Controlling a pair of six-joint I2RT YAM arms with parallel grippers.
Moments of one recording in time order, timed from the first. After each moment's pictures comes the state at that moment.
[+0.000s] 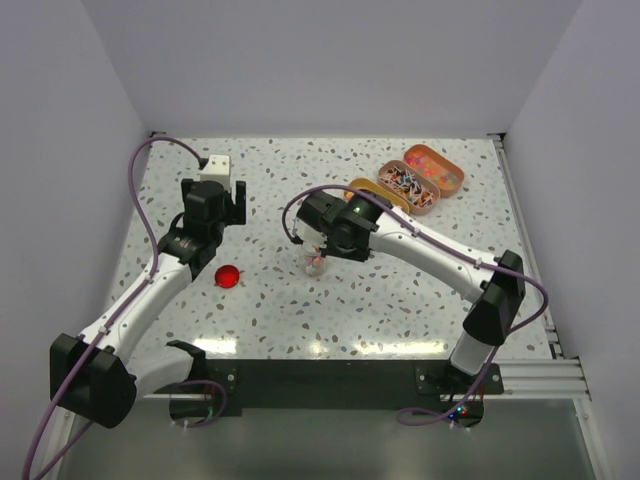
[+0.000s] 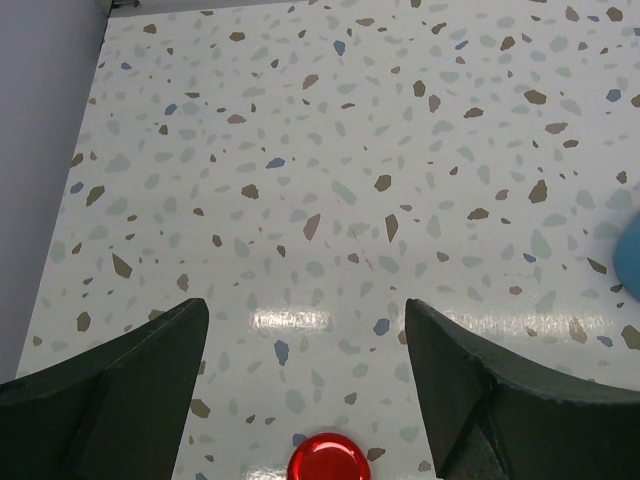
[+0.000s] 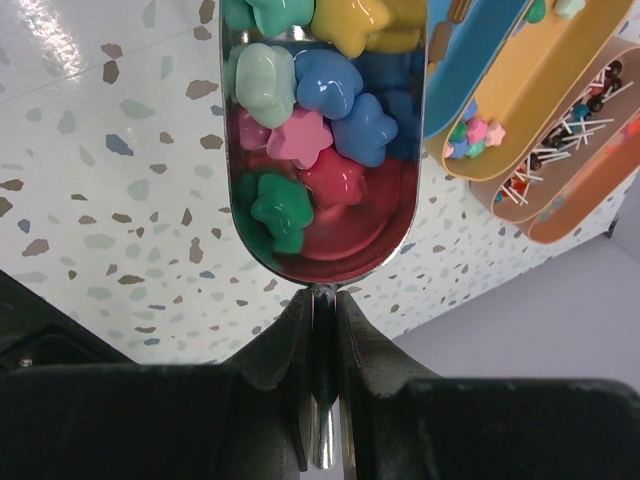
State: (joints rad) left arm -0.35 1.13 0.87 -0.18 -0.44 -0.06; right arm 0.97 1.72 1.69 -1.30 0.37 -0.42
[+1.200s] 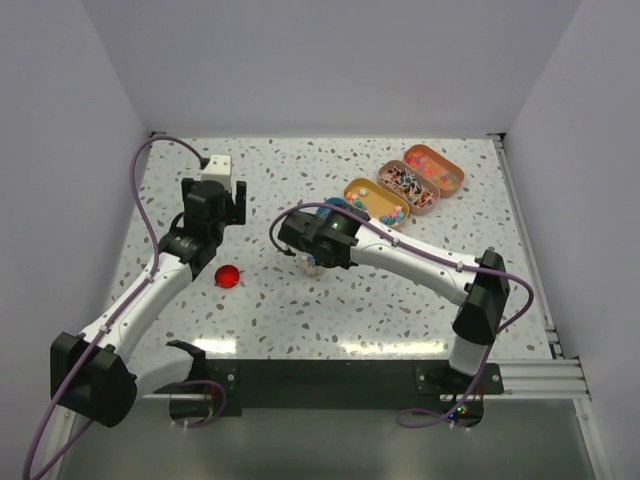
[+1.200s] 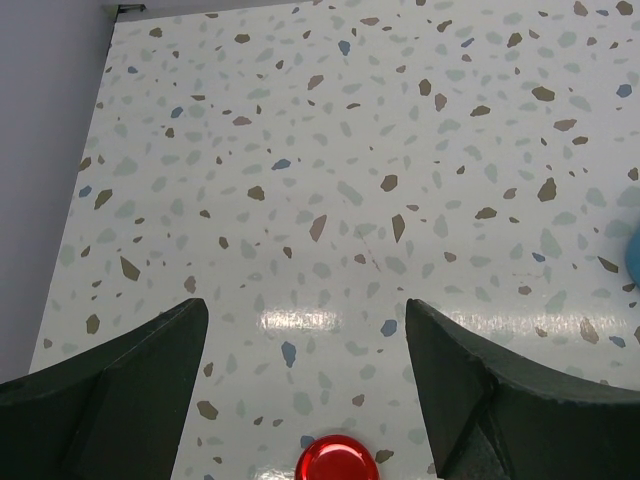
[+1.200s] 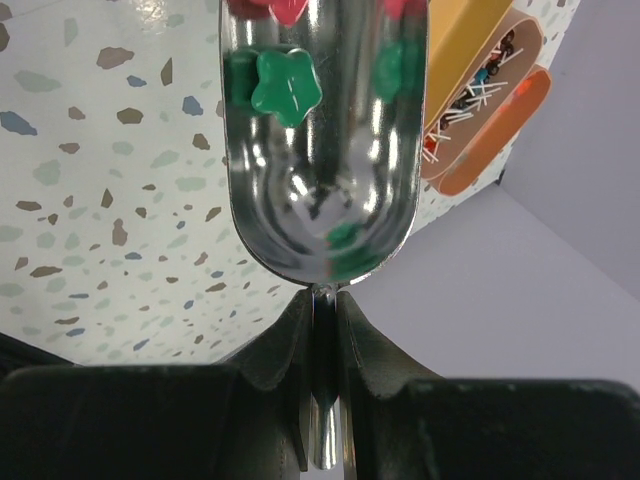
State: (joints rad) left arm -0.35 1.13 0.87 -0.17 -0.44 -0.04; right arm 1.08 1.78 1.73 -1.36 0.62 -0.40
